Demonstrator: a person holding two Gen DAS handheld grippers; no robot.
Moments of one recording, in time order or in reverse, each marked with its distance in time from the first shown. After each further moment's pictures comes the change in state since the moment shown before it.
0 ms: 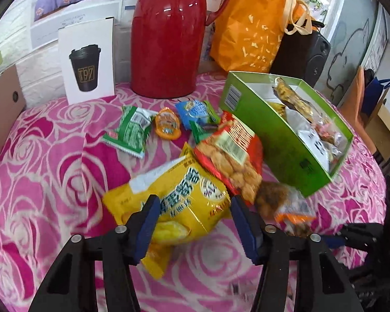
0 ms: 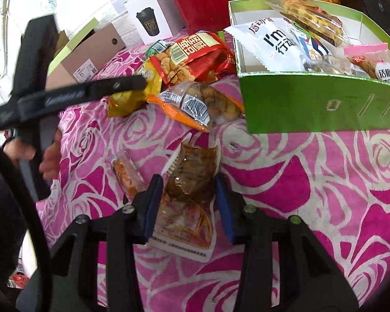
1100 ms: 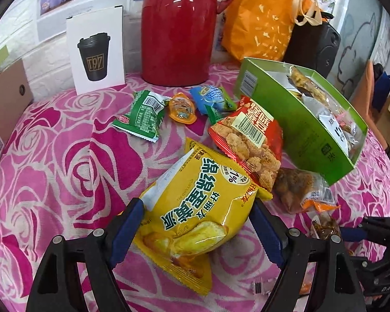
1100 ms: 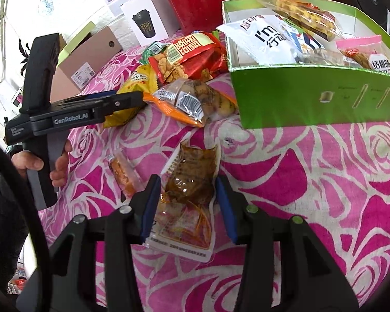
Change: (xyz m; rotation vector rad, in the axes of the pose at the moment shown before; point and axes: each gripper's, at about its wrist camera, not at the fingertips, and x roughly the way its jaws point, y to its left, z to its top) left arm 0.020 0.004 -0.008 0.001 0.020 0.073; right arm -0.003 -0.002 -0.005 0.006 -0.008 -0.015
